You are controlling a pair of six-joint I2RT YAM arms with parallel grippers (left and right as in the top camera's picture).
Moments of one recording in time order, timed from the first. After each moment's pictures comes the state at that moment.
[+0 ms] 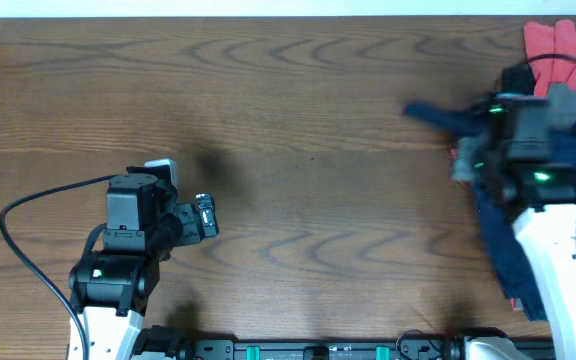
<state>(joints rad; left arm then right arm) -0.08 0.86 0.75 -0.81 0.10 -0.26 0.08 1.28 1.09 -0.80 0.12 0.15</state>
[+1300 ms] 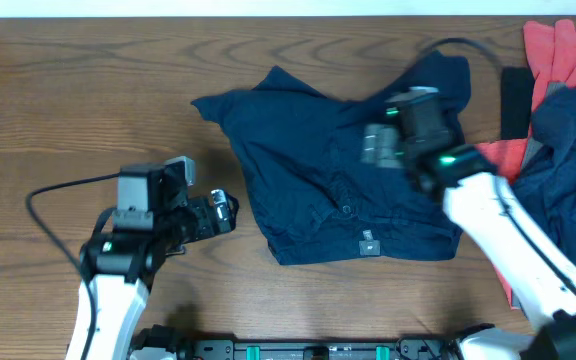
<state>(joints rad) -0.08 1.01 0.75 -0.78 0.36 -0.39 0.32 1.46 1.09 -0.59 0.24 0.41</state>
